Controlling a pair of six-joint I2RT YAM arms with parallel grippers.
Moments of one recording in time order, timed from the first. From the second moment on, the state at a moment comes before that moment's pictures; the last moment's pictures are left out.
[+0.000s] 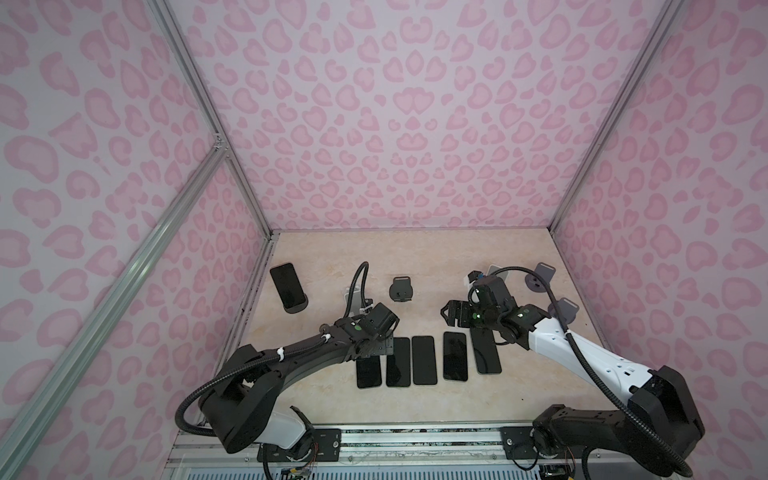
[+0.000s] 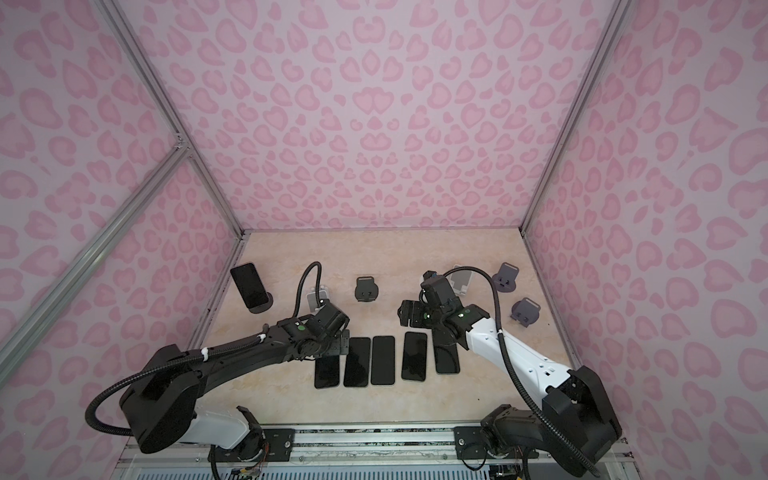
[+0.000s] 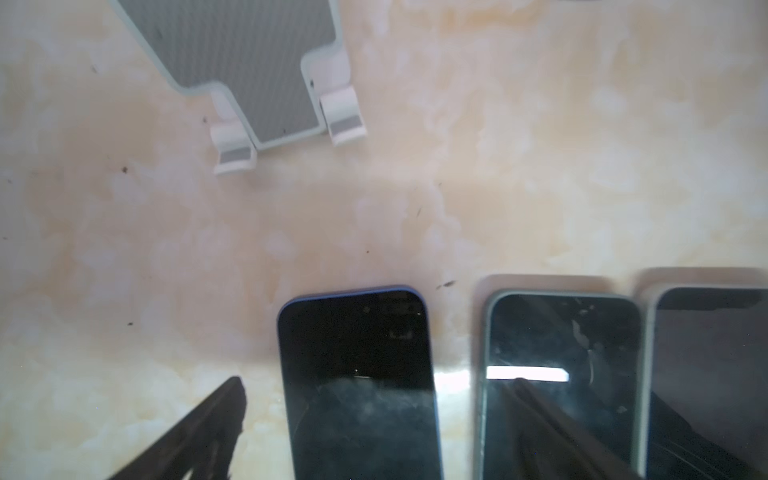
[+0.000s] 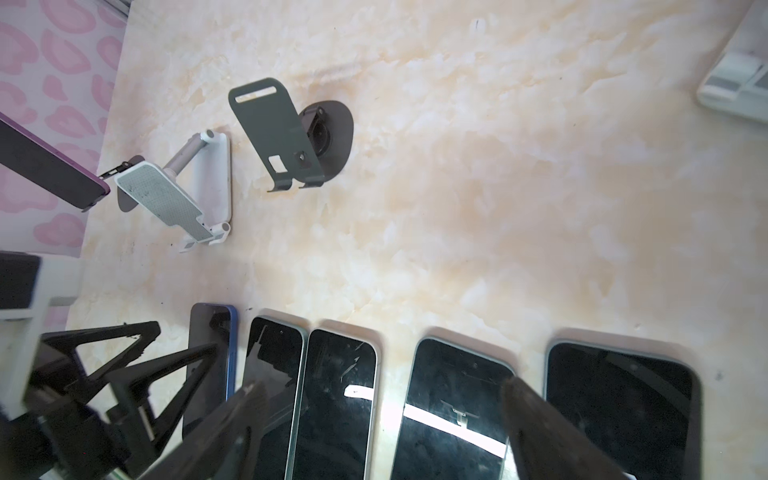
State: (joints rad) left arm -0.76 1.42 0.82 -0.60 -0.30 -0.69; right arm 0.54 1.29 0.87 -0.42 -0.08 0.58
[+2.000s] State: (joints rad) left arm -0.76 0.80 0.93 -0.81 -0.99 -0.96; right arm 0.49 0.98 0.56 -0.08 0.07 0.53
